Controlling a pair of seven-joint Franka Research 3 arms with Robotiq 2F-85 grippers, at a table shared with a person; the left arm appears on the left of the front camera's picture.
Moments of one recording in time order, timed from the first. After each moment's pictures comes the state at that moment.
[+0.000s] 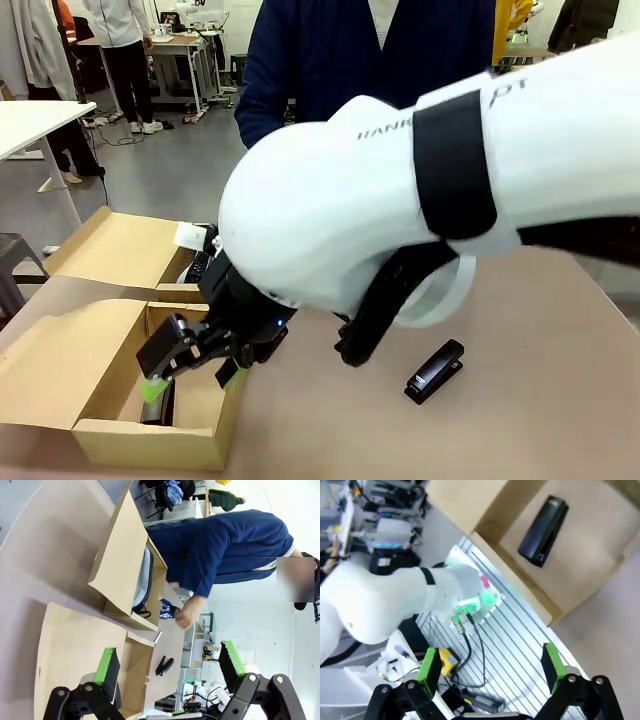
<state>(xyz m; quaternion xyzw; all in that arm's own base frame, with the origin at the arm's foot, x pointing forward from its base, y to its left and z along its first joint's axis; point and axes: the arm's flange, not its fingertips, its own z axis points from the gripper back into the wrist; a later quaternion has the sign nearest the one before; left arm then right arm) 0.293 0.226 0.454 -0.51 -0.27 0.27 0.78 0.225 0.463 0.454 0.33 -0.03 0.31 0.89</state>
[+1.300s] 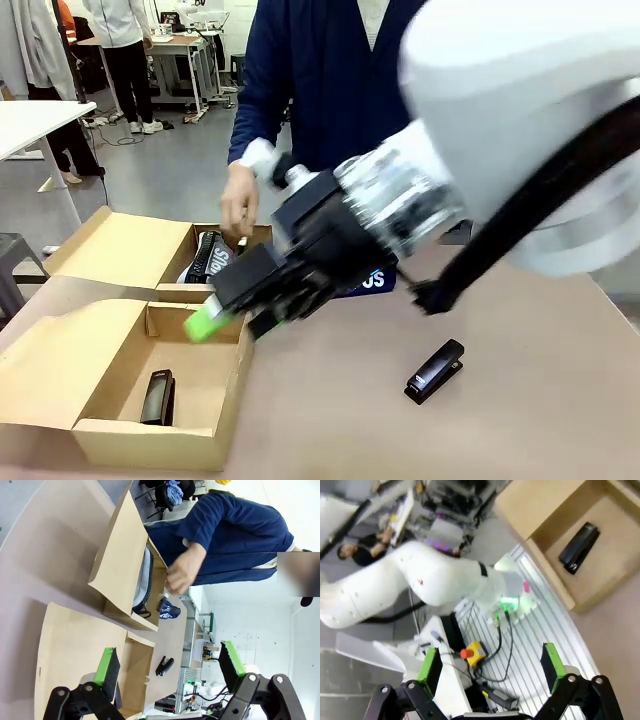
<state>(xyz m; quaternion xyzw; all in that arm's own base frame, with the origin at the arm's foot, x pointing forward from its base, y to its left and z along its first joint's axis) 0.293 0.226 0.455 -0.51 -0.27 0.27 0.78 0.218 0.366 0.518 0.45 -0.07 0.33 0.82</state>
